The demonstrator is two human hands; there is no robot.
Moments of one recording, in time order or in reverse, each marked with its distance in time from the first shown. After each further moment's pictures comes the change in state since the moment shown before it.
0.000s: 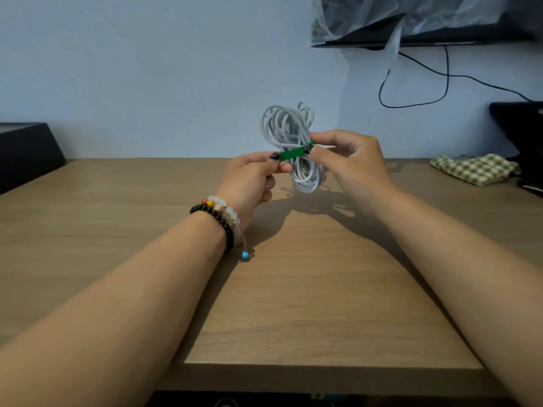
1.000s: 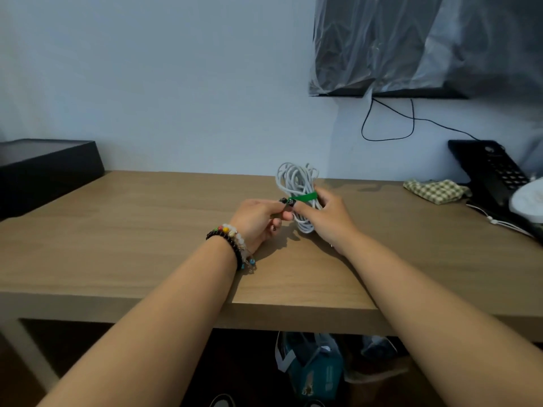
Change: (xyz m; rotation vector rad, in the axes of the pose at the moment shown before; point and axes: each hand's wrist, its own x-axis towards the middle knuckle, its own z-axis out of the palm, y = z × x) left_hand -0.059 -0.001 -0.007 -0.028 -0.089 -0.198; right_hand -0.061 -0.012 0.017 -0.062 -0.071 0.196
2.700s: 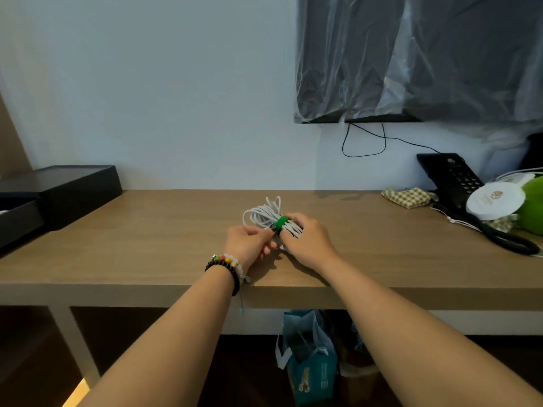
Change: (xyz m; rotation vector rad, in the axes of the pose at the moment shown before) left_hand -0.079 0.001 0.007 0.281 0.234 0.053; right_hand -0.064 -0.029 0.005 -0.324 -0.021 -0.057
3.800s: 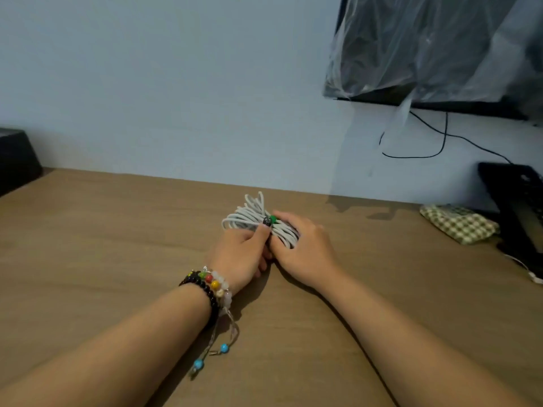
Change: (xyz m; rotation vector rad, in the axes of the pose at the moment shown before) left_hand 0.156 -0.027 0.011 0.277 -0.011 0.064; right_hand 0.127 0.055 0.039 -0.100 -0.038 -0.124
